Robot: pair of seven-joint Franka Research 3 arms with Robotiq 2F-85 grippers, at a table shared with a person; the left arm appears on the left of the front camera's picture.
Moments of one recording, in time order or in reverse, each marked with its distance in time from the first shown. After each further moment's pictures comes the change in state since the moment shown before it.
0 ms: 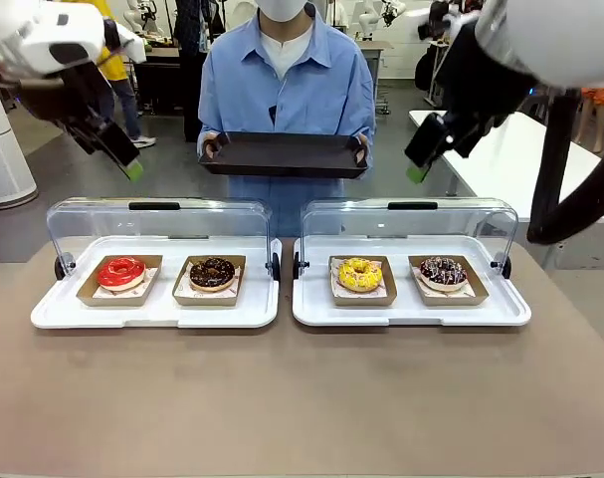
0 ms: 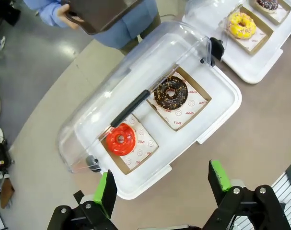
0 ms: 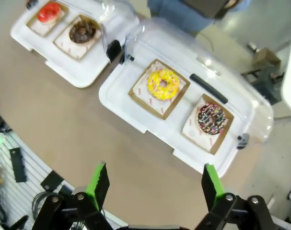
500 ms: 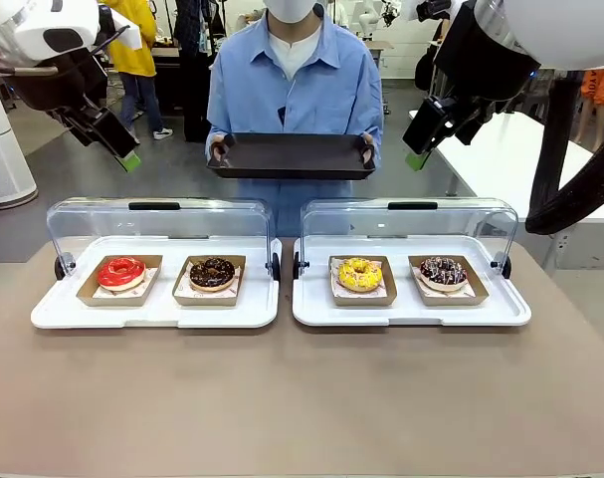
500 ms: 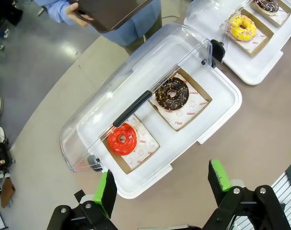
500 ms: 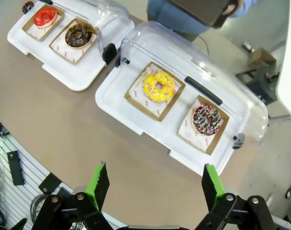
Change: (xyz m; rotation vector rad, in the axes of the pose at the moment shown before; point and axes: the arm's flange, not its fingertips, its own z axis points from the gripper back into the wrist) left arm 0.000 -0.001 0.001 0.003 0.001 -0.001; right arm 0.003 0.001 0.003 -0.022 -0.002 -0.004
